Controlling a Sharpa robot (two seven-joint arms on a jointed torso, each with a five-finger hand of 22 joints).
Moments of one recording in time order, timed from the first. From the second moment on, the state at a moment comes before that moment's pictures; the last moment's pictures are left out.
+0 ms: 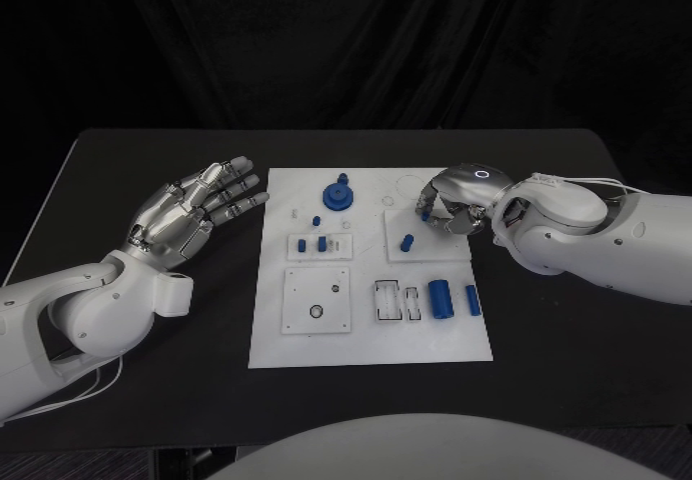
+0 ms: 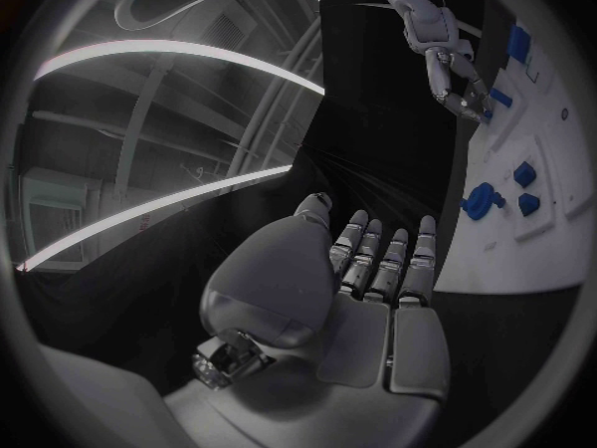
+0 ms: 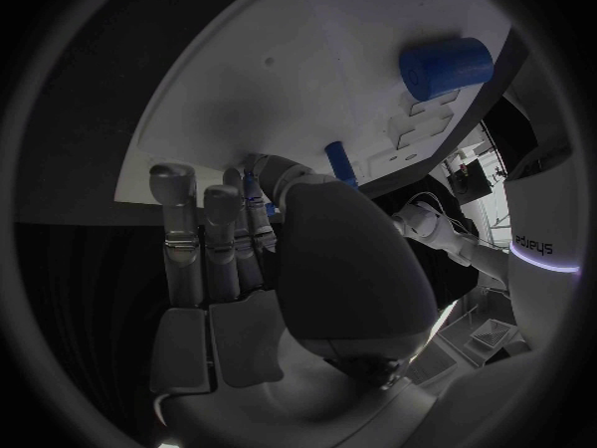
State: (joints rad) left arm 1.22 -1.05 -0.21 1.67 0.09 0.08 0.68; left_hand 1.45 0.23 -0.15 0.22 0.51 0.56 0.17 0.06 0.06 0.35 0.15 0.21 0.05 0.26 0.23 0.14 0.04 0.15 0.33 0.29 0.08 0.36; right arm 1.33 -1.00 -0.25 1.63 -1.67 -0.35 -0.14; right_hand 1.50 -0.15 0.45 0.12 0.31 0.94 0.15 0.25 0.14 0.93 0.10 0.46 0.10 1.27 0.02 1.11 0.88 0.14 1.30 0.12 0.77 1.31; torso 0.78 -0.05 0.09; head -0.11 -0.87
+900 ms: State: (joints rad) left arm 1.22 -1.04 -0.21 1.66 0.09 0.09 0.68; left_hand 1.45 0.24 -0.14 0.21 0.53 0.57 0.17 0.06 0.06 0.35 0.15 0.21 0.05 0.27 0.24 0.15 0.04 0.13 0.34 0.29 0.08 0.36; right arm 1.33 -1.00 -0.25 1.63 -1.66 -0.37 -0.14; right_hand 1.48 -0.13 0.44 0.10 0.24 1.00 0.14 0.29 0.21 0.99 0.08 0.47 0.12 1.28 0.00 1.11 0.90 0.14 1.30 0.11 0.80 1.31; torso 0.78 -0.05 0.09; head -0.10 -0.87
